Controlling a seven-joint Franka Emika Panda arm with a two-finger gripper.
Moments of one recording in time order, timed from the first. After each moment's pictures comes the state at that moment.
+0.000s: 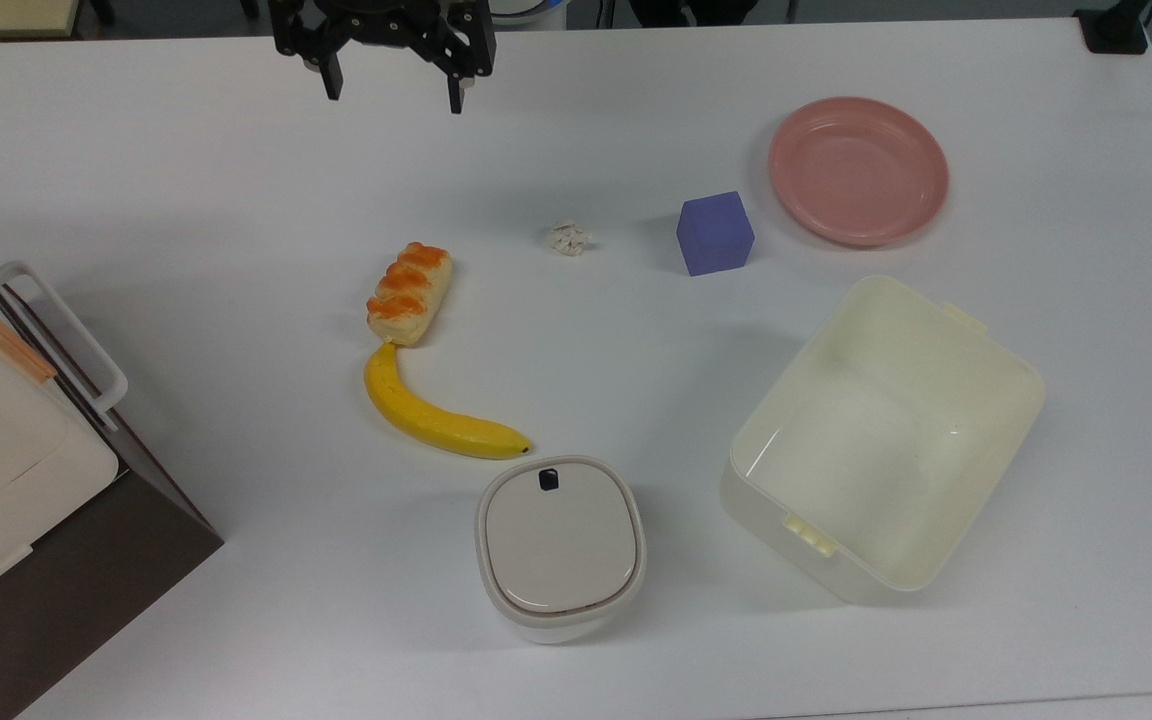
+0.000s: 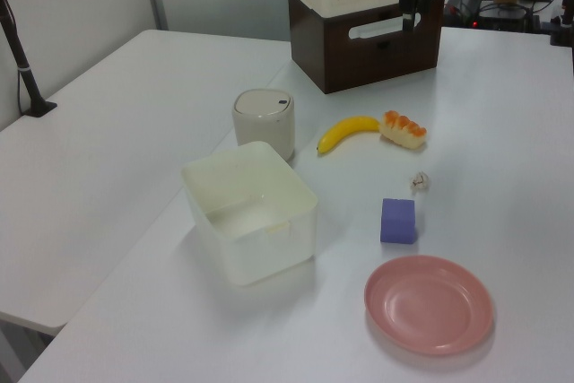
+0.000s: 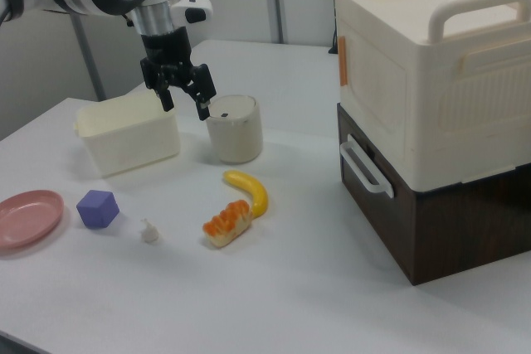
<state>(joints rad) 0.05 0.09 -0.11 -1.56 -0.03 1.68 0.04</state>
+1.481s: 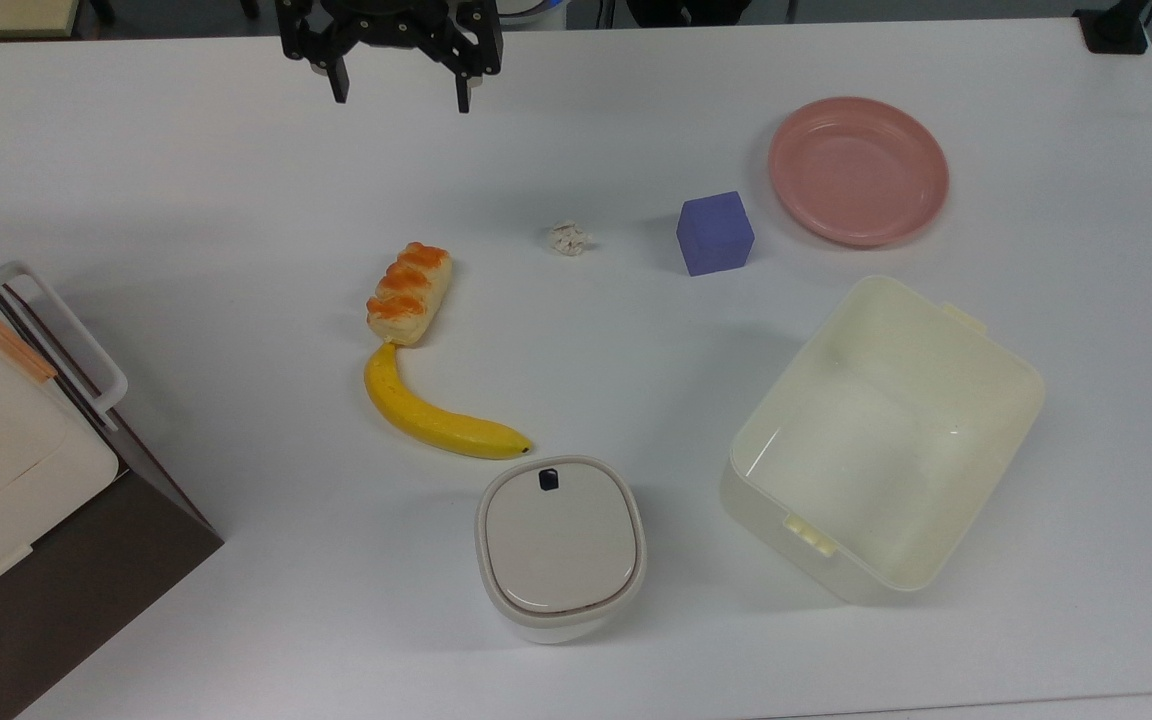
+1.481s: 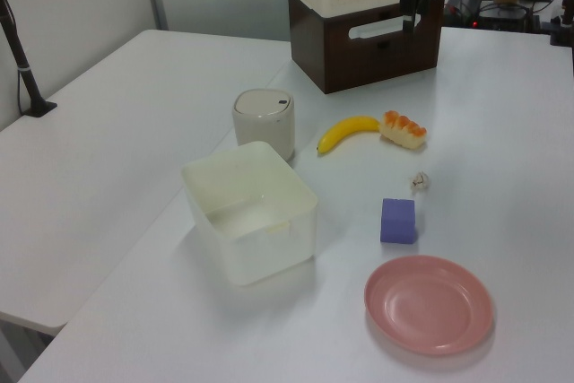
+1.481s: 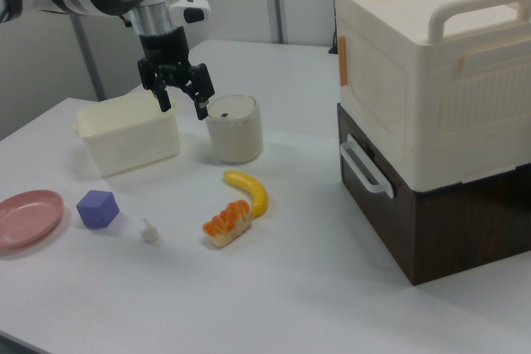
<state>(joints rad) 0.05 0.09 -0.10 -1.56 -0.03 1.68 0.01</state>
